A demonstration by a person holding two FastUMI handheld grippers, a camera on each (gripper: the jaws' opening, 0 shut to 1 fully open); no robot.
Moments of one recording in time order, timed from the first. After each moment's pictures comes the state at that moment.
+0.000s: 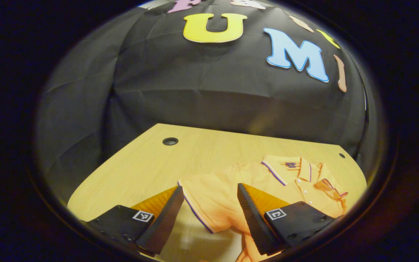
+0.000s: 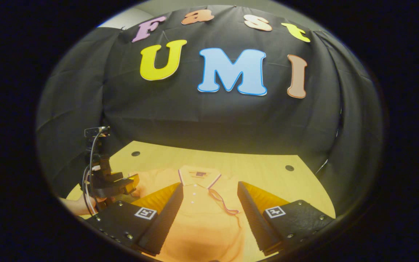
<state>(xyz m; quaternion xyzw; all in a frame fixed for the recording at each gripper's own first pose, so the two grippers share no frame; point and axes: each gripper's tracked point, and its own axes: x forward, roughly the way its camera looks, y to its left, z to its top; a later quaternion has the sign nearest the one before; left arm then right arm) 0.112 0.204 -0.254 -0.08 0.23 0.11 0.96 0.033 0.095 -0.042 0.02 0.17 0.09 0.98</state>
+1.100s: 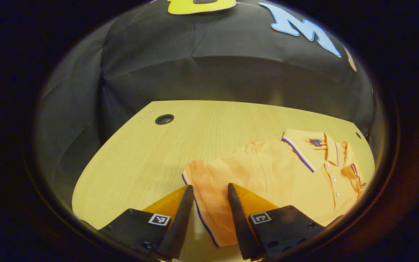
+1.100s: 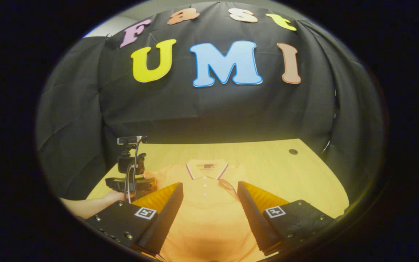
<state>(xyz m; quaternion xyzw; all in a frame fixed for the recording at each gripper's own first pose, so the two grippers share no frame) 0.150 0.209 -0.321 -0.05 0.34 0.12 0.93 0.006 0.110 -0.042 0.09 0.20 0.08 0.97</state>
